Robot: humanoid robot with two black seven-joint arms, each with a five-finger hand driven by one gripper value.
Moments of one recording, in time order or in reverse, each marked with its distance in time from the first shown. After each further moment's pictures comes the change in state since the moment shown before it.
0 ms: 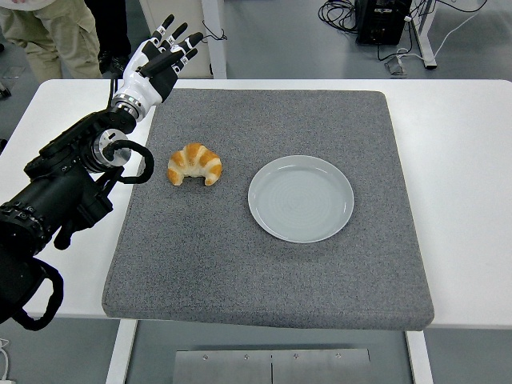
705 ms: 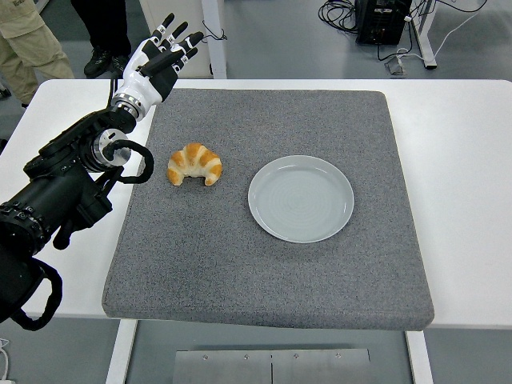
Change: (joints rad) left arm 0.000 0.004 0.006 -0.009 0.000 0.003 -0.003; right arm 0.000 0.000 0.000 0.001 0.000 0.000 0.000
